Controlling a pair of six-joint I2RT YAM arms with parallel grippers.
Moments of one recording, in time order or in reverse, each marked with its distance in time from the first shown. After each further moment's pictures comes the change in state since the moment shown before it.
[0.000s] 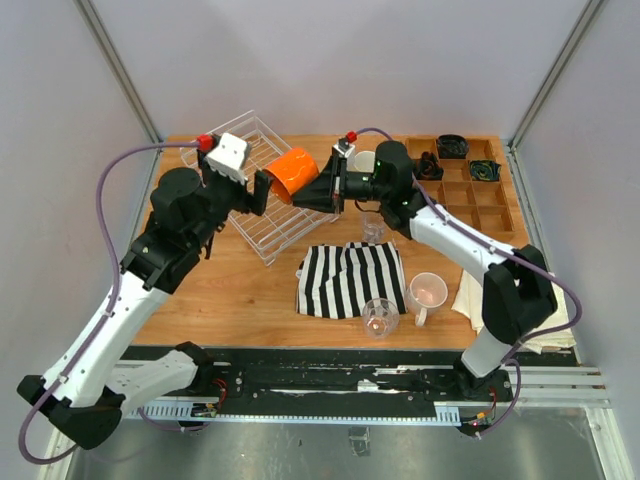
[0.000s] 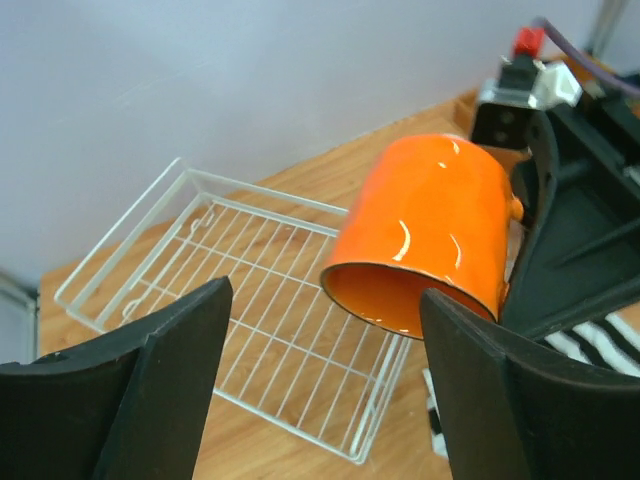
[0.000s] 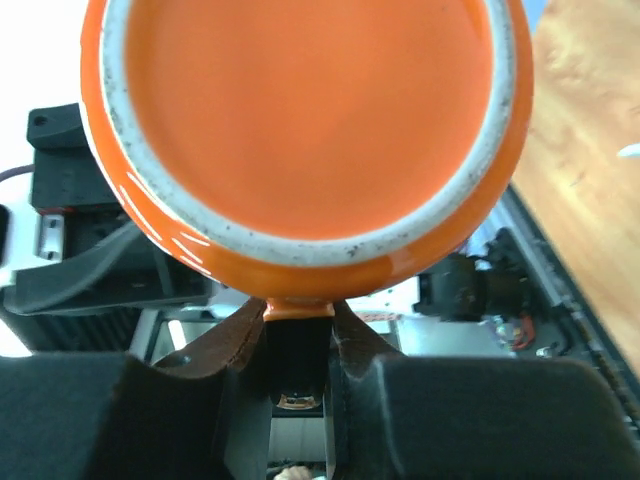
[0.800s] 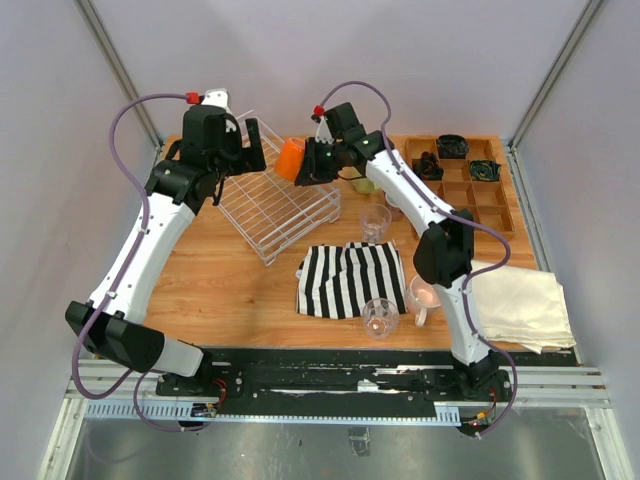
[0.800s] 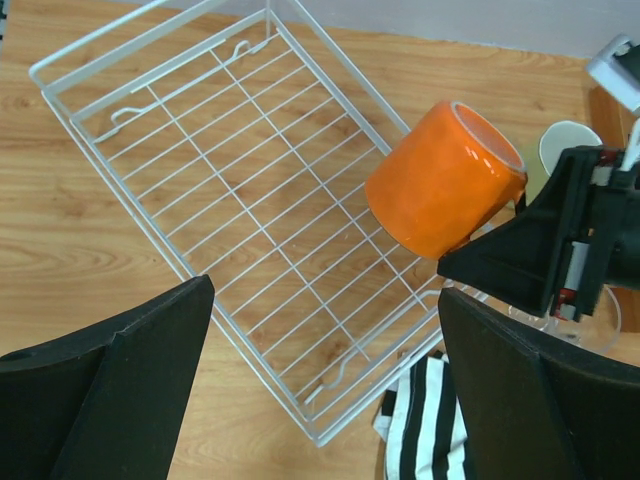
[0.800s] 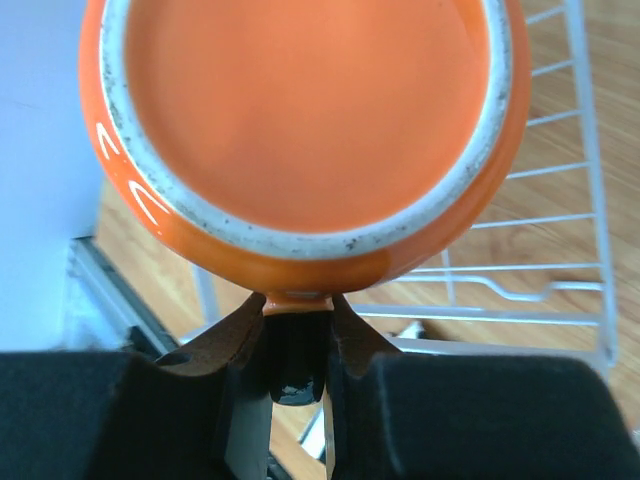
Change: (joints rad) left arm 0.243 0.454 0.443 -0.391 -0.111 -0.459; right arm -0.025 0.644 1.088 -1.190 0.445 -0.990
